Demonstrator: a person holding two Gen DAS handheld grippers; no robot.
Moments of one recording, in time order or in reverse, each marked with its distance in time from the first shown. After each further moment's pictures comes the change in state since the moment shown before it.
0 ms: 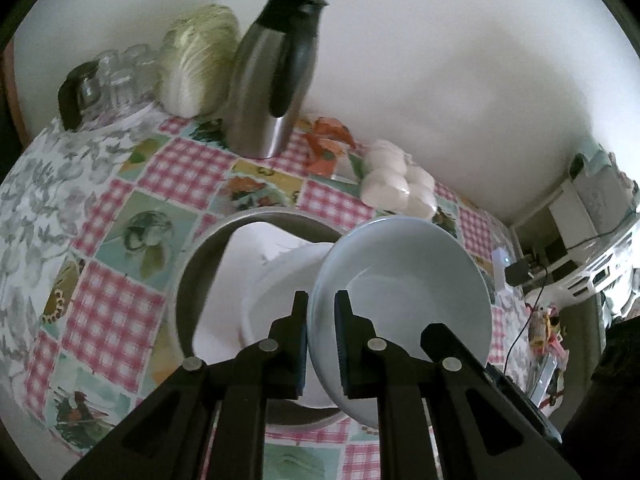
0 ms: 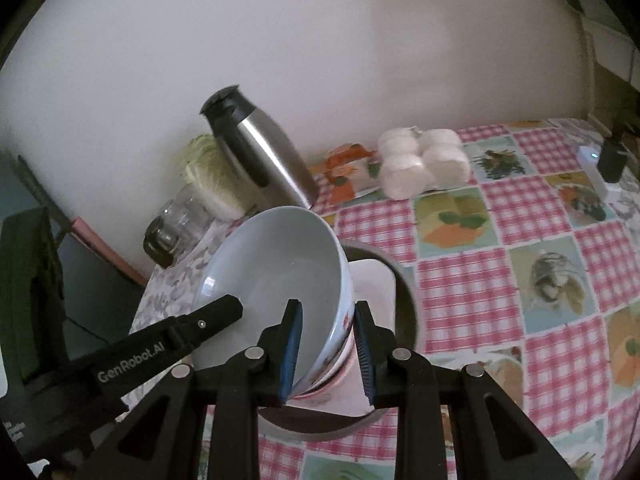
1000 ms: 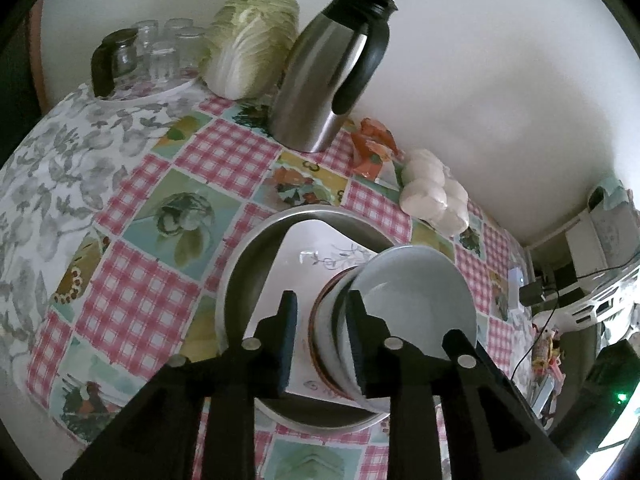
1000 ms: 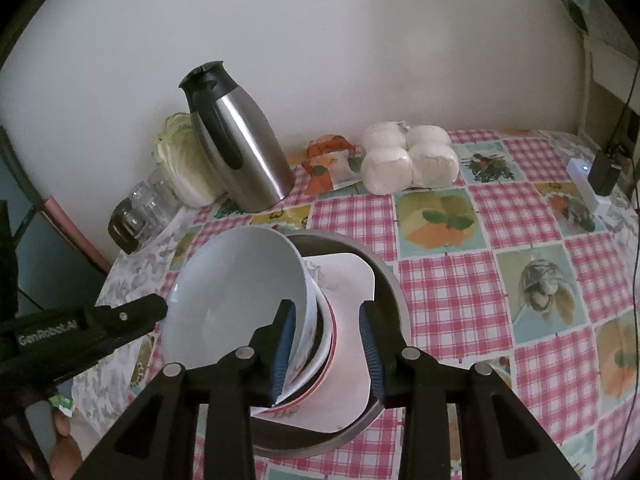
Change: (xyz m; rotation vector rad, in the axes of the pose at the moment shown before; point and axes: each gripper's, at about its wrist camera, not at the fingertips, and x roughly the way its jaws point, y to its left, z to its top) left arm -0.003 0.046 0.005 -0.108 0.010 0.027; right arm 0.029 -0.003 -0.011 -0.056 -0.007 -0.117
